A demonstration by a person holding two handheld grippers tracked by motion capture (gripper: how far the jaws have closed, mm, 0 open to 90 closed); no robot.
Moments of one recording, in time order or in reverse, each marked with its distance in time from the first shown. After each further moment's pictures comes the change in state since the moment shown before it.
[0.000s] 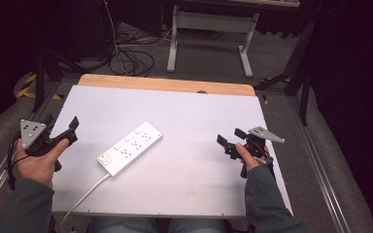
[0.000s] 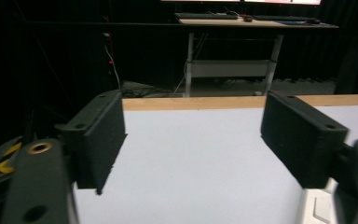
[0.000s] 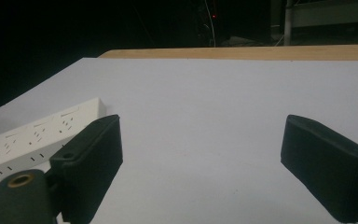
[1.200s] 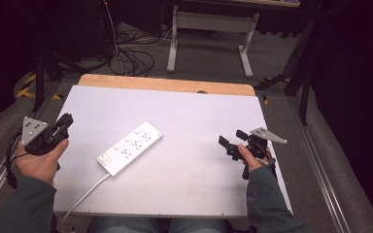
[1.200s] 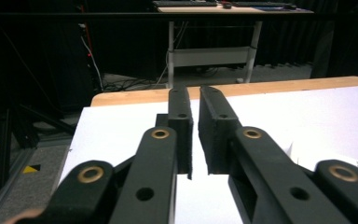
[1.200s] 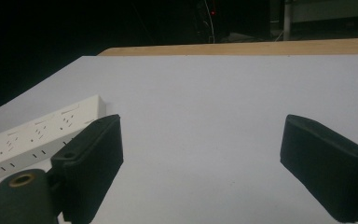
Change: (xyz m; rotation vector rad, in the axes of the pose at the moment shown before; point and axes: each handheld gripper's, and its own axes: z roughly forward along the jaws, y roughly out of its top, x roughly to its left) left arm 0.002 0.004 0.003 0.047 -0.076 0.042; right arm -0.002 -0.001 -0.005 0.012 -0.002 0.015
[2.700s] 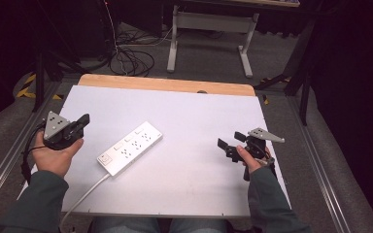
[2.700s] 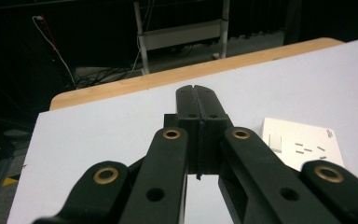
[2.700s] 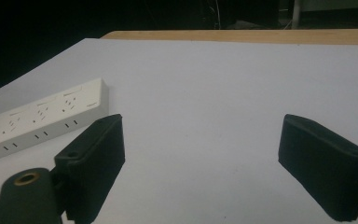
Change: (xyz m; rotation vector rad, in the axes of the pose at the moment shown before) left arm -0.026 0.004 0.026 0.094 -0.121 0.121; right arm 0.001 -0.001 0.001 0.058 0.018 -0.038
